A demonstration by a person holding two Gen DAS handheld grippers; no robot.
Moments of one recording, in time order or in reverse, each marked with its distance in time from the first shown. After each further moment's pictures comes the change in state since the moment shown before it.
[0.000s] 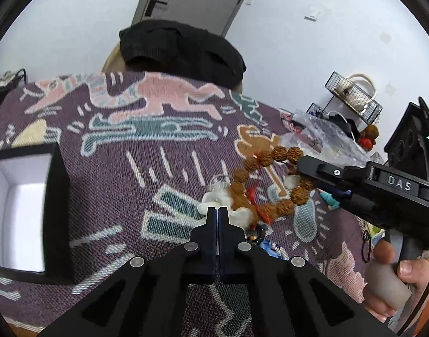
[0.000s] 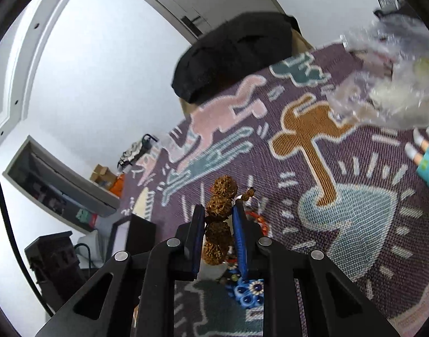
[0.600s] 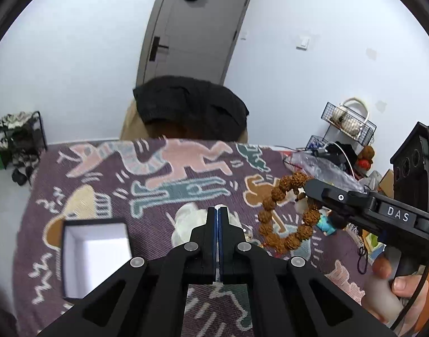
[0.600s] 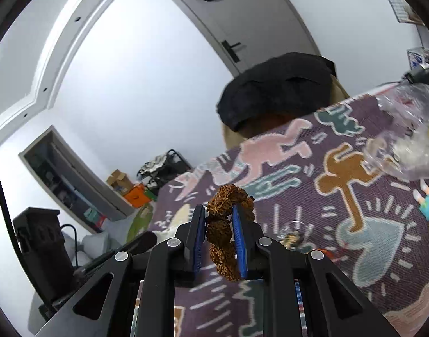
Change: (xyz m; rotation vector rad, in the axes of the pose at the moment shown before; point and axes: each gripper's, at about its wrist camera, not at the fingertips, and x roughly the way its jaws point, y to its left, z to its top) left arm -0.099 -0.001 0.043 0.088 -0.172 0.086; right arm -0.040 0.083 0.002 -0.143 -0.120 0.087
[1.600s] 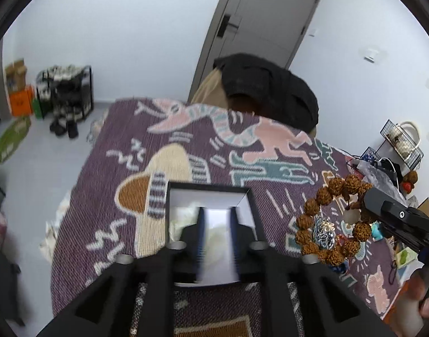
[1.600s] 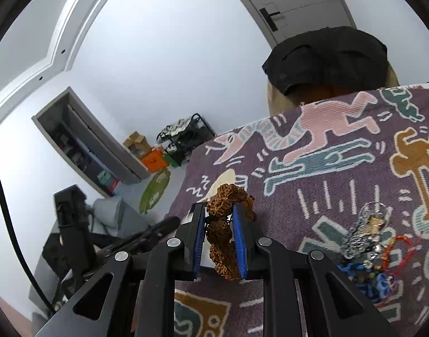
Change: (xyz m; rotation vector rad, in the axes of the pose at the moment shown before) left arm 0.001 0.136 -0.033 -0.225 0.108 0.181; right arm 0.085 0.081 -0.039 -0.098 0.171 0.082
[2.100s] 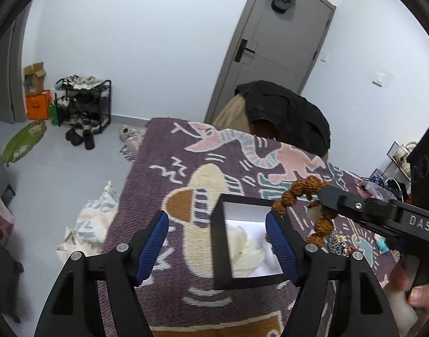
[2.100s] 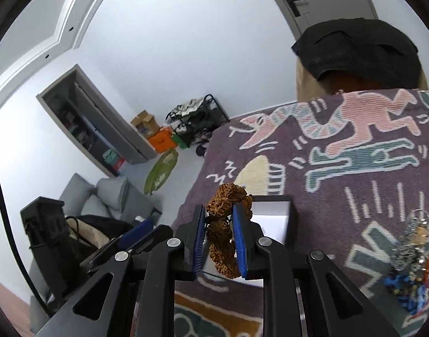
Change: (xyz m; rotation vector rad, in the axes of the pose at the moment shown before) left arm -0.044 0.047 -0.009 -0.037 -0.138 0.052; right arm 0.070 0.048 0.003 -0.058 0.098 0.042
